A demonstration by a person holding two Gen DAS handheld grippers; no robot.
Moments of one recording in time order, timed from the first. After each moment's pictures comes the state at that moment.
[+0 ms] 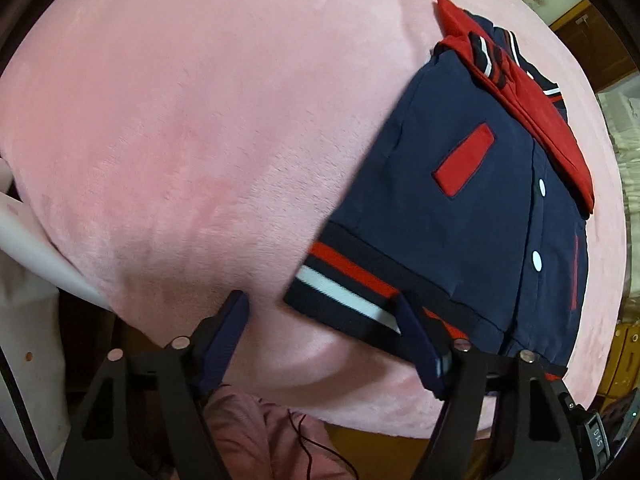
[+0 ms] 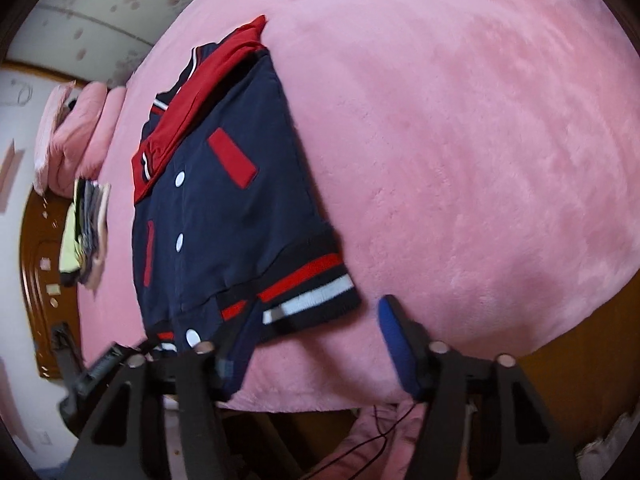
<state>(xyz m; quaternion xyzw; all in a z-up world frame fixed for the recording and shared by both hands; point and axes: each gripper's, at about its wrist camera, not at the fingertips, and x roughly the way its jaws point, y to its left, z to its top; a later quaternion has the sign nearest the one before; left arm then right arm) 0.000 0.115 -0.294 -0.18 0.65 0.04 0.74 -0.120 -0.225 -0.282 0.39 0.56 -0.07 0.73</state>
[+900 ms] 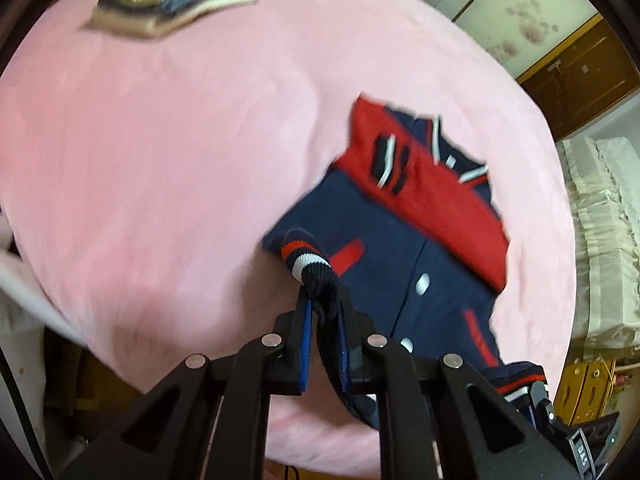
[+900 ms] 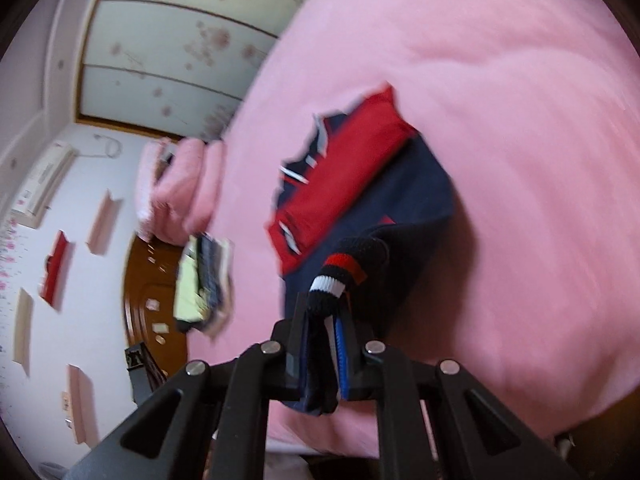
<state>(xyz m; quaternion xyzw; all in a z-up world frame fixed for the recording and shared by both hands) 0.073 0.067 -0.186 -0.22 0.56 0.02 0.79 -0.058 -0.222 -0.202 0.51 0.40 0.05 0.76</state>
